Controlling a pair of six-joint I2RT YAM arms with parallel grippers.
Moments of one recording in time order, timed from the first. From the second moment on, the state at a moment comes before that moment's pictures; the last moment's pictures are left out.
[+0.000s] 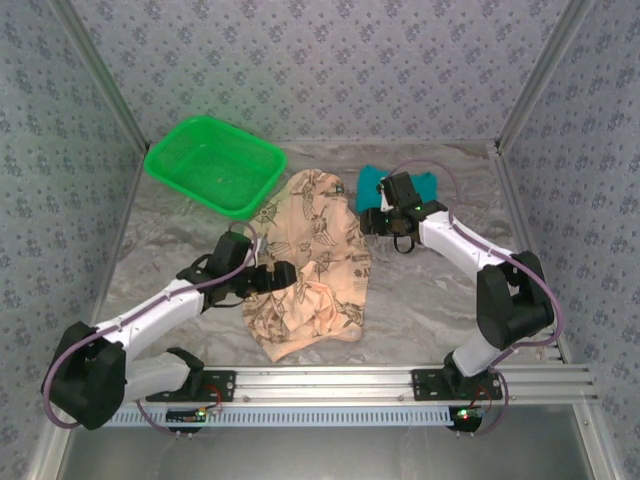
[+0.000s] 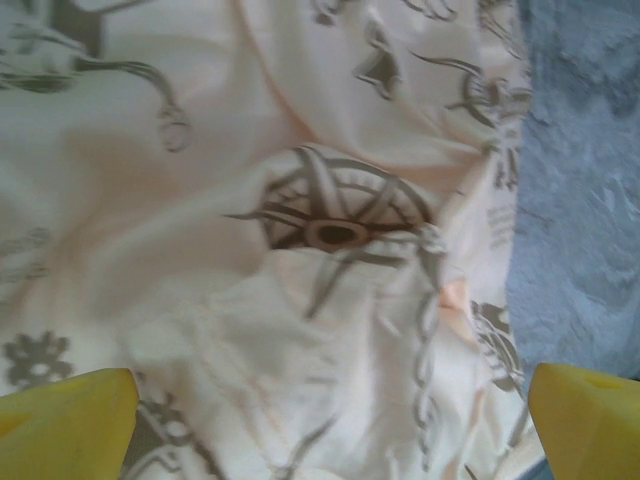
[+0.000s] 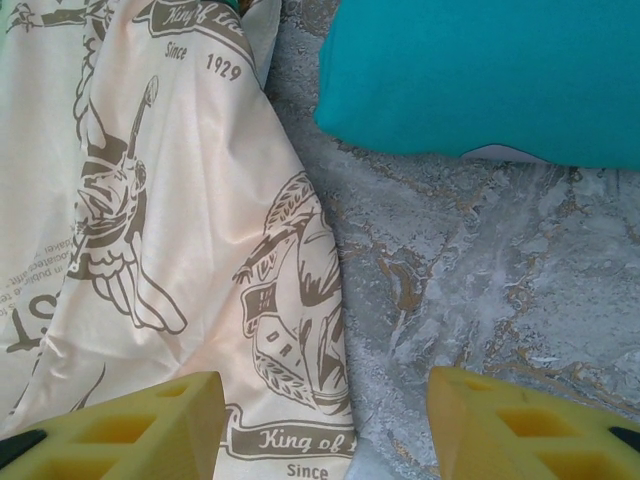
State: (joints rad) left arm -0.53 1.15 0.58 -0.30 0.33 -0.72; right arm 0.41 1.59 1.12 -0.46 -0.05 0.35
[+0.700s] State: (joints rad) left arm -0.49 1.28 0.56 -0.19 0.48 -0.76; right arm 0.42 1.59 1.12 -0.46 -0.07 0.33
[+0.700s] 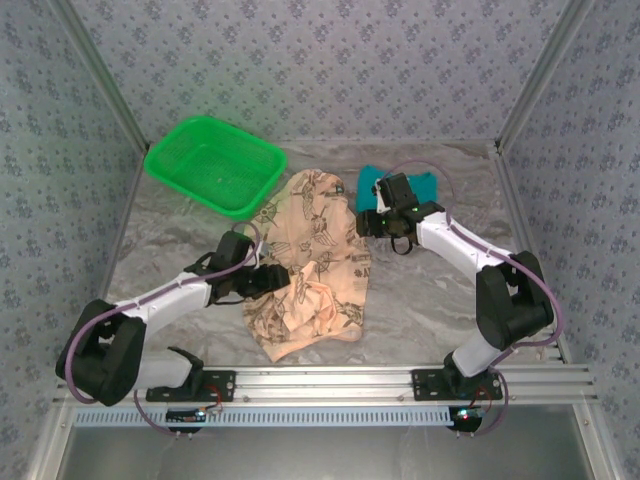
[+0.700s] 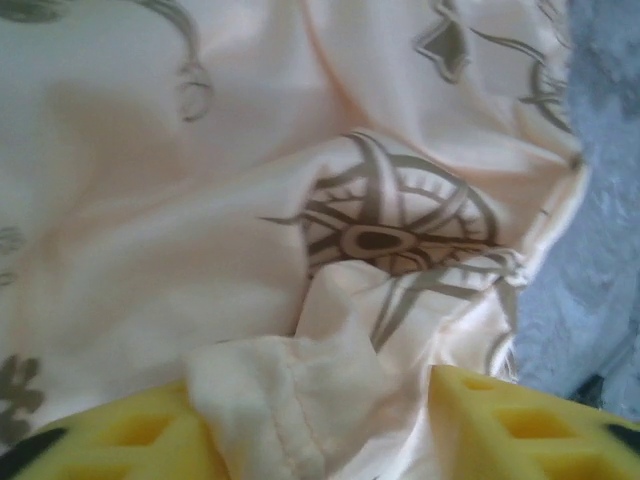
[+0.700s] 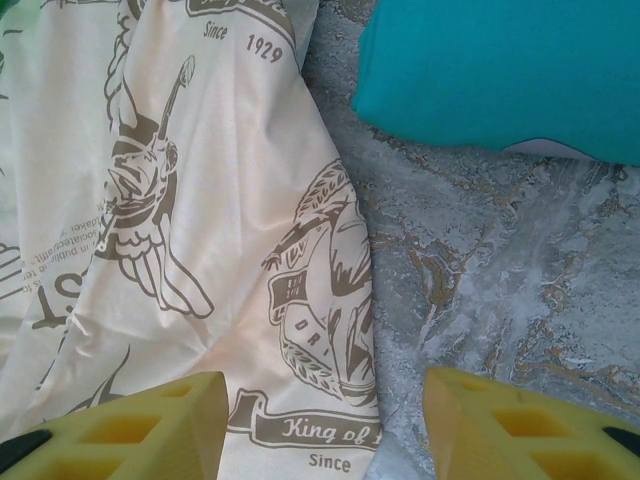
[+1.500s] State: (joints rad) left arm -0.71 1.06 0.59 -0.26 0.64 -0.51; right arm 0.48 1.74 1.34 -0.46 -0.07 0.40
